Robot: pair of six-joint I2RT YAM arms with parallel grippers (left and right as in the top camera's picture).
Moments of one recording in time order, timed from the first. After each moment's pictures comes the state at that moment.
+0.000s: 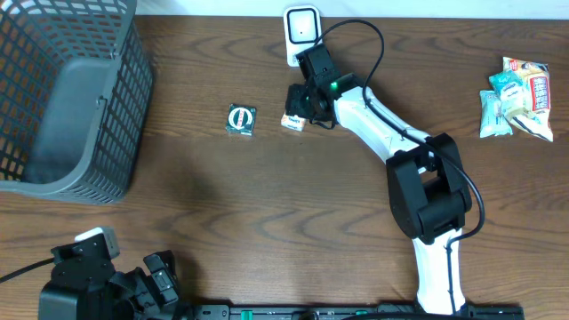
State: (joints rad) left arm -0.22 0.58 1.29 -1.67 -0.09 -0.59; right arm 0.47 2.23 1.71 -0.55 -0.10 0.61
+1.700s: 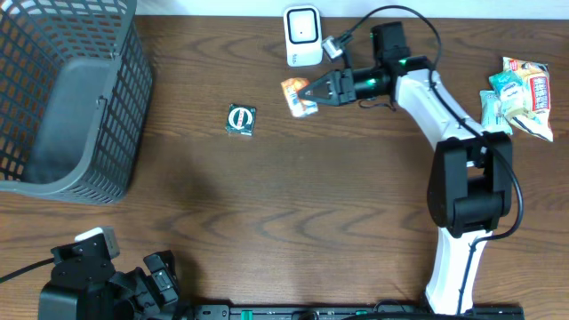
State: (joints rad) left arm -0.22 0.58 1.29 -1.67 -0.09 -0.59; right arm 0.19 2.17 1.71 -0.62 -1.48 0.08
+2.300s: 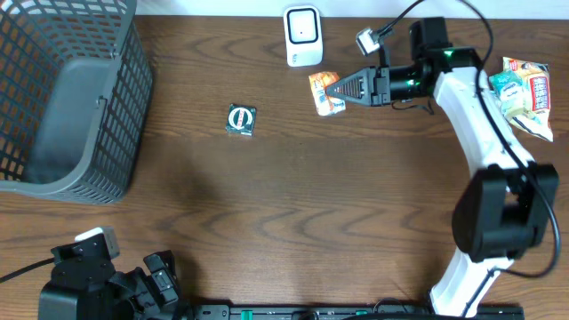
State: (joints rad) left arm -0.22 0.58 1.29 -1.67 -0.09 -0.59; right arm 0.10 1.96 1.70 -0.96 -1.48 -0.22
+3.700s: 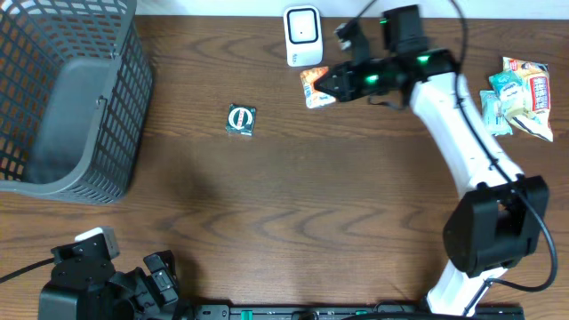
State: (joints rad) left arm -0.22 0.58 1.29 -1.67 -0.09 -0.59; right arm 0.28 1.92 1.70 -0.73 -0.58 0.04
